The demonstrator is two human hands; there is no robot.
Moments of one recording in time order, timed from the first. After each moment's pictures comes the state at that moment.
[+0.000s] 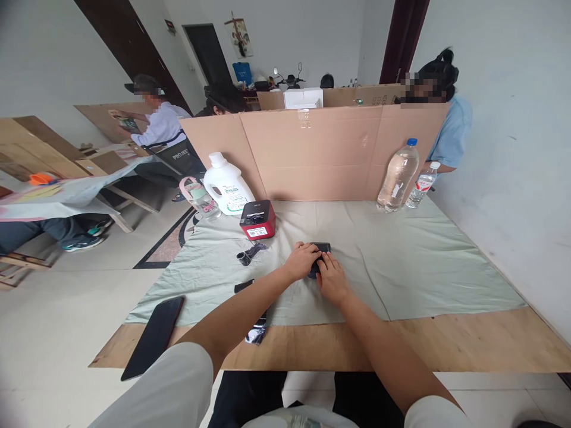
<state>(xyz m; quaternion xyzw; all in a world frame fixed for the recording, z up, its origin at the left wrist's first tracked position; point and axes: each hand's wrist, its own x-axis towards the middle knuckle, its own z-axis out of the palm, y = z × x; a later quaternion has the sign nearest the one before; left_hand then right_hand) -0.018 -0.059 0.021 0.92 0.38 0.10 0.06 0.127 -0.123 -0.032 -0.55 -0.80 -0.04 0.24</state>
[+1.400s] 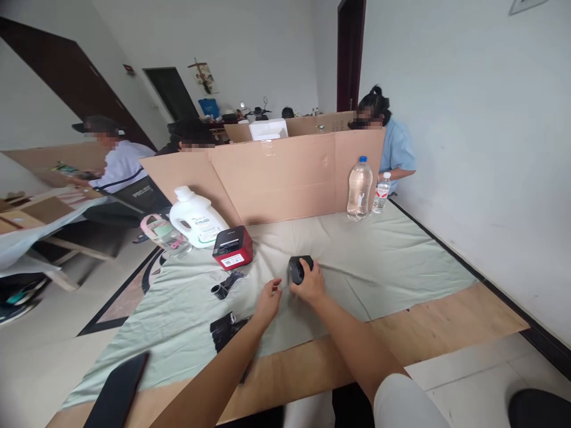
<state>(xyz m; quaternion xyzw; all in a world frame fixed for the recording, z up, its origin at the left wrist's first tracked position) -0.042 -0.097 -0.019 0.64 0.62 0.31 0.34 0.109 -0.095 -0.025 -0.73 -0.61 0.11 0.28</state>
